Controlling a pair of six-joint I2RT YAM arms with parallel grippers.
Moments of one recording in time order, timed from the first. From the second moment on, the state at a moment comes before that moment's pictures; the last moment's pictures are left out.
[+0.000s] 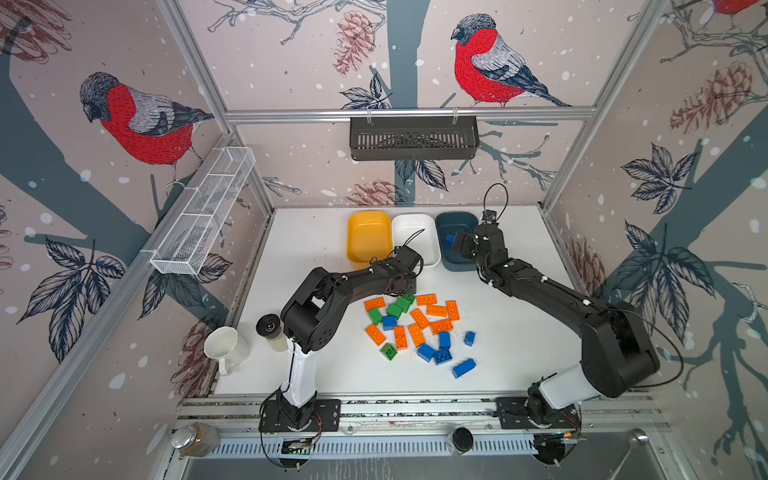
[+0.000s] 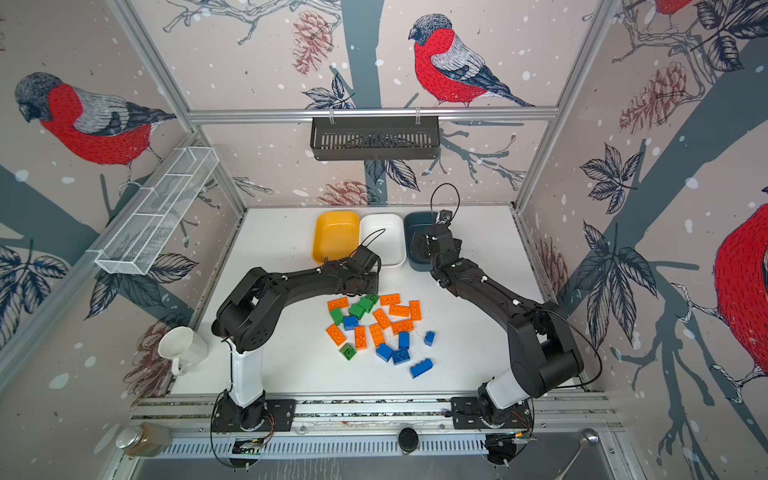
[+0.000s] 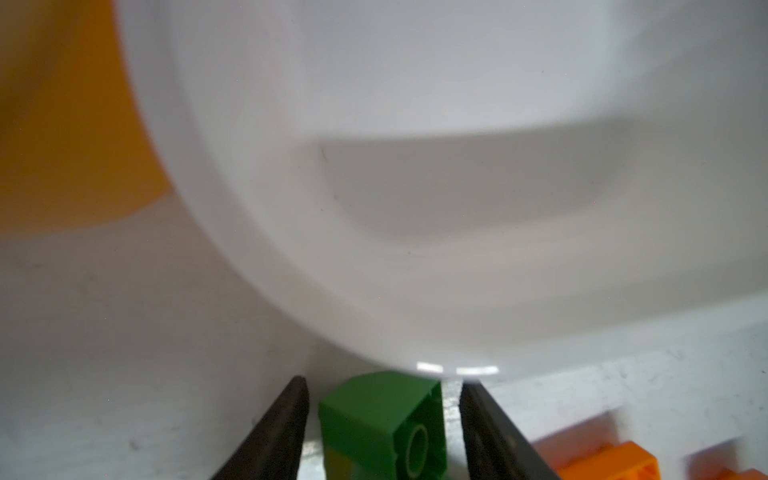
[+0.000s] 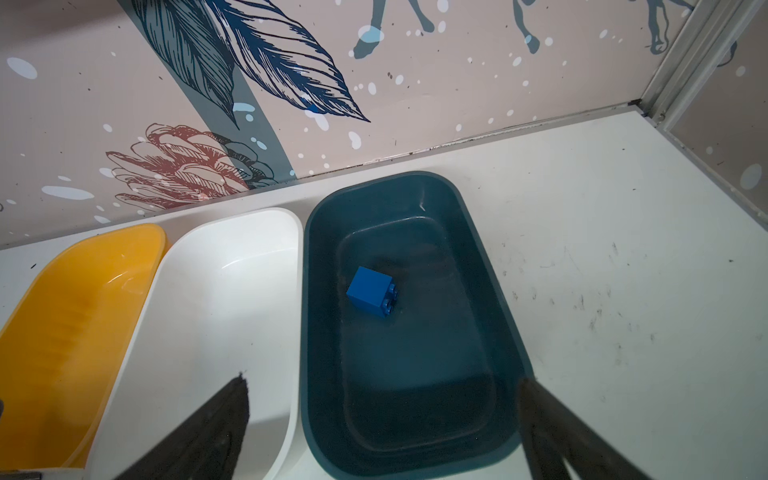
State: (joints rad) left arm -0.70 1.99 1.28 -0.36 -0.12 -0.60; right arm 0.45 1.52 0.99 0.03 0.33 0.39
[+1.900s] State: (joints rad) left arm -0.58 2.34 2.00 -0.39 -0.08 -0.40; right arm 0.51 1.27 0.71 -0.05 0.11 0.37
